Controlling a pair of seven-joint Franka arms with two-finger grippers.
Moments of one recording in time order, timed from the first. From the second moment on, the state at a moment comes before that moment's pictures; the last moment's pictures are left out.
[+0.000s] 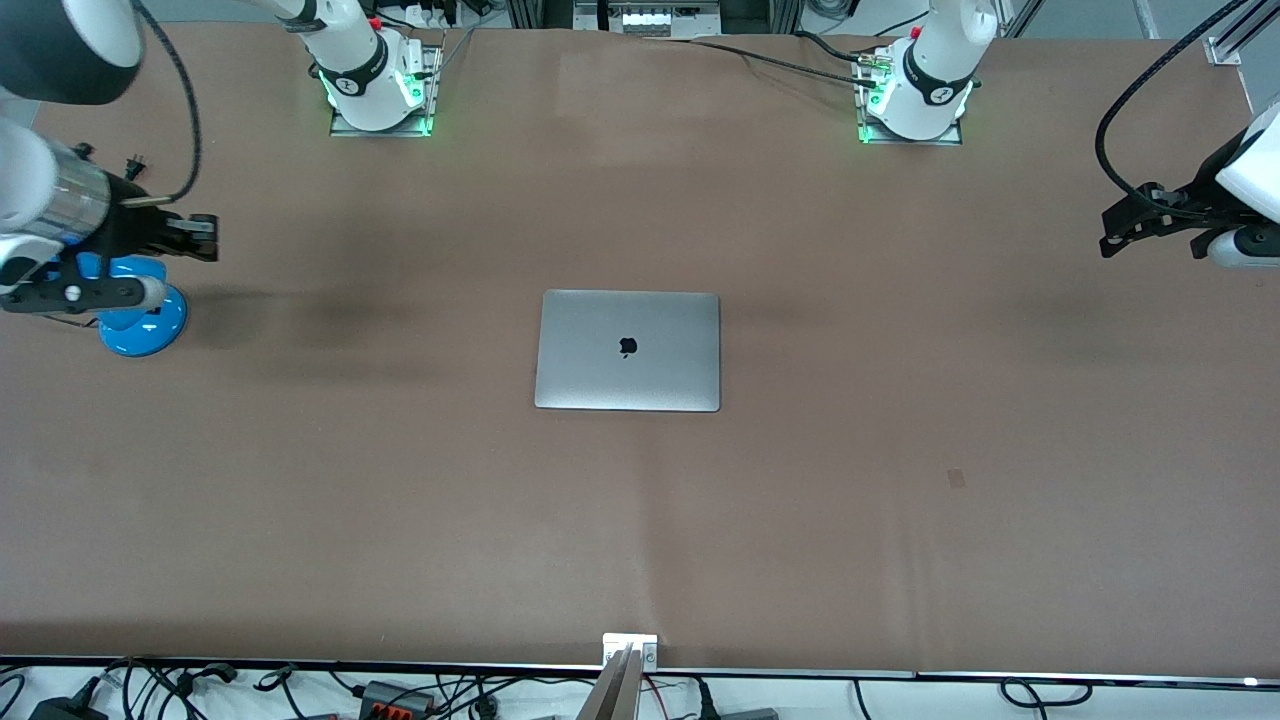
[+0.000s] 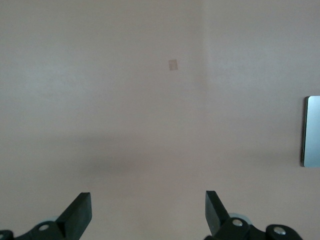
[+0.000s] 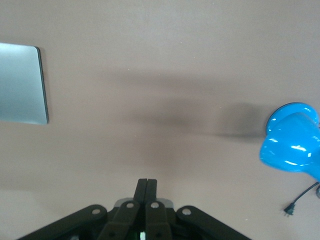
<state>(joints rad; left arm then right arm) -0.02 -0.06 0.04 -1.70 0.03 1.63 0.04 0.40 0.15 -0.38 -1.50 0.05 1.41 -0.08</state>
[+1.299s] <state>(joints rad) -0.02 -0.06 0.04 -1.70 0.03 1.60 0.04 0.13 0.16 -0.16 -1.46 0.05 1.42 -0.13</state>
